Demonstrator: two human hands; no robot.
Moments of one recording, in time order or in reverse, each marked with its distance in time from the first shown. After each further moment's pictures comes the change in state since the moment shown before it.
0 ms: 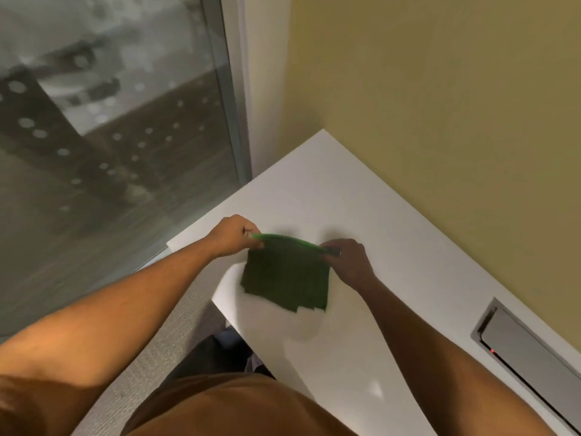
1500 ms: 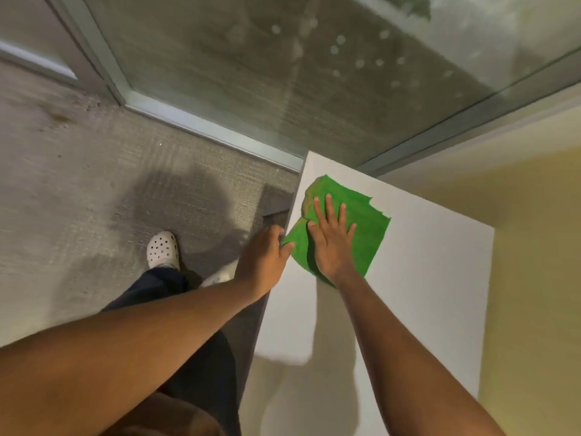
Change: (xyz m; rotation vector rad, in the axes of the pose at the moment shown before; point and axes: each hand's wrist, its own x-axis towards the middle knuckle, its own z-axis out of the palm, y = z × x) left_hand -0.104 -0.086 0.197 -0.688 0.890 -0.583; right_hand 0.041 -0.101 0.204 -0.692 -0.560 -0.602
